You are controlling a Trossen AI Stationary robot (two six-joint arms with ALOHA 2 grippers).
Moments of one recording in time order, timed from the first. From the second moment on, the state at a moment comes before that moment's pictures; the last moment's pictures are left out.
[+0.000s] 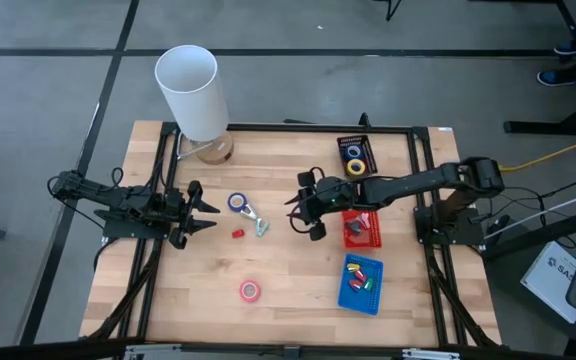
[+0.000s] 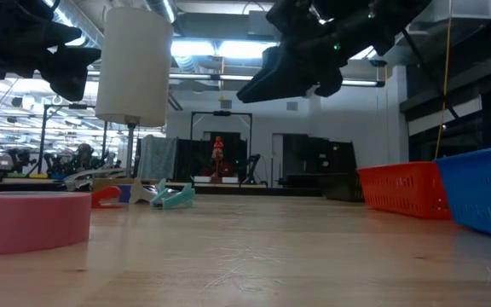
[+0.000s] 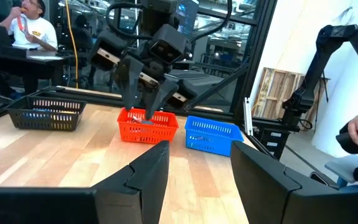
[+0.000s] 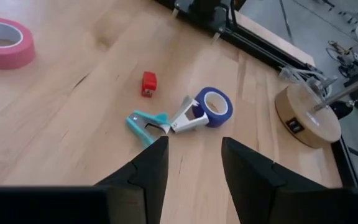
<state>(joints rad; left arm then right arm) -0.27 0.02 0.01 0.08 -0.18 -0.19 0.04 1.64 0.96 0.15 0.03 -0.45</state>
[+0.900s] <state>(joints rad) -0.27 0.02 0.01 0.08 -0.18 -0.19 0.05 1.83 1.09 0.27 -0.16 -0.40</state>
